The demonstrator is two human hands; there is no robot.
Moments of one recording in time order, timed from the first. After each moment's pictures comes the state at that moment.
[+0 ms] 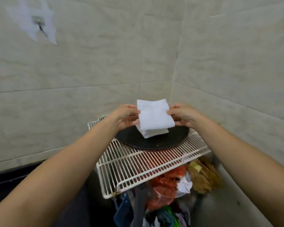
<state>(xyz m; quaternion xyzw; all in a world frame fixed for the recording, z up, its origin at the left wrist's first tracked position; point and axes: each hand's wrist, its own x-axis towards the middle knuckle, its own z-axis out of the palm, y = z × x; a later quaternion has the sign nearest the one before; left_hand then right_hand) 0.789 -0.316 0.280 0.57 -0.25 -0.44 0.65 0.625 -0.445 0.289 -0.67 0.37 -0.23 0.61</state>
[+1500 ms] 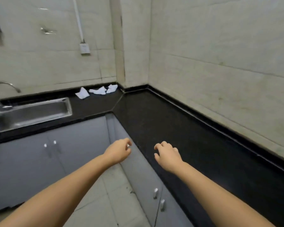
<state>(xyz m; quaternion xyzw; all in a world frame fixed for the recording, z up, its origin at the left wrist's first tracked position) 0.681 0.436 0.122 0.96 0.18 0.03 0.21 0.774 0.251 0.112 -0.93 -0.36 0.04 0.09</state>
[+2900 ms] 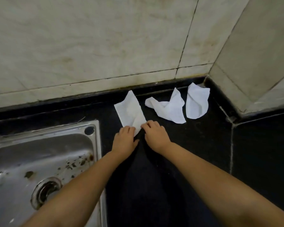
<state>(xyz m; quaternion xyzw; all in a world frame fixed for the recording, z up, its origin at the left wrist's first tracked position) 1.078 1.269 -0.056 0.93 0.35 0.00 0.13 1.197 1.185 -0.039 -0.82 -0.56 0.09 0.06</state>
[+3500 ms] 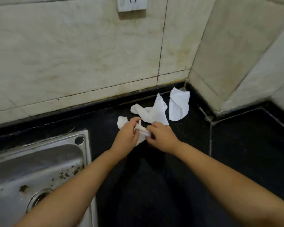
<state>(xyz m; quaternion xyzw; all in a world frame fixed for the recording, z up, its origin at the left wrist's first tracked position) 1.111 1.225 0.025 0.87 0.24 0.20 0.37 1.242 1.118 0.013 -0.80 -0.57 0.09 0.17</state>
